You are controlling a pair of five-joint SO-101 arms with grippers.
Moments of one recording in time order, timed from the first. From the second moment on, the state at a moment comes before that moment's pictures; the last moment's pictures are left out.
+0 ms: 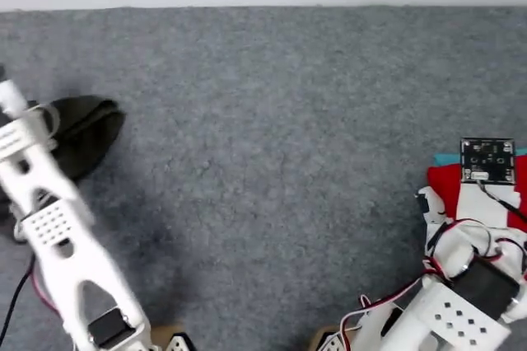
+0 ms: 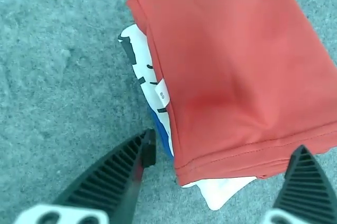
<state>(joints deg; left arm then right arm) -35.3 80.1 -93.2 99.2 1.0 34.5 -63.8 40.9 88.4 29.6</state>
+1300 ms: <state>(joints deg) 9.4 24.4 -68.8 99.9 1.0 34.5 -63.8 40.9 88.4 29.6</state>
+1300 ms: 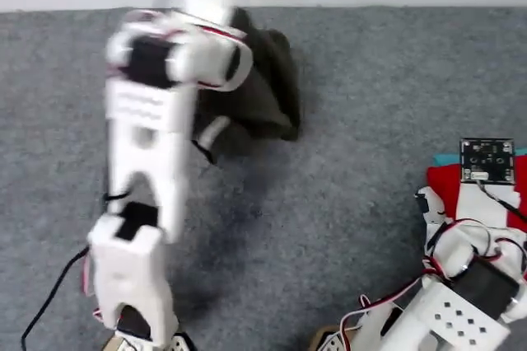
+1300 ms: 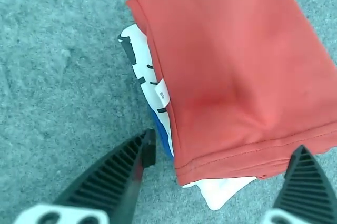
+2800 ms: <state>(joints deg) -5.7 -17.6 -6.6 72.7 9.9 6.9 -56.5 41.0 88.2 29.4</state>
